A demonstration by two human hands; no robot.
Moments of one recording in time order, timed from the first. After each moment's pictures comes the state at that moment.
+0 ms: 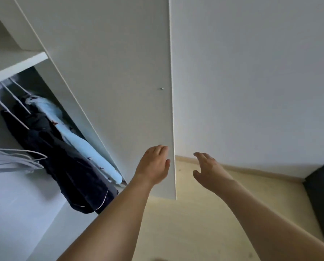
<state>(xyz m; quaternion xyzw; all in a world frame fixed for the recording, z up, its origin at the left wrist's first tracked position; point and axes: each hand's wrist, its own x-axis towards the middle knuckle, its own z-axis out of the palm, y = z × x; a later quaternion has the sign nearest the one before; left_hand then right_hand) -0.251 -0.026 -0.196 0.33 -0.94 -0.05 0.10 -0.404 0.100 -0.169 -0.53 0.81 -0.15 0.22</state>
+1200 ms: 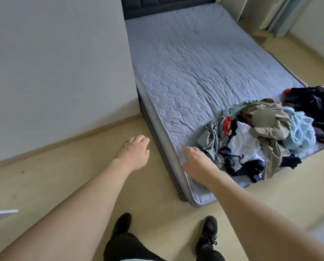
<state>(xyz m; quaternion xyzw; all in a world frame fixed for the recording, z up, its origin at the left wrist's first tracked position) -0.915 0.585 -0.317 0.05 -0.98 -0.12 -0.14 -0.958 0.800 -0.290 -0.18 0.93 -0.15 0.30</state>
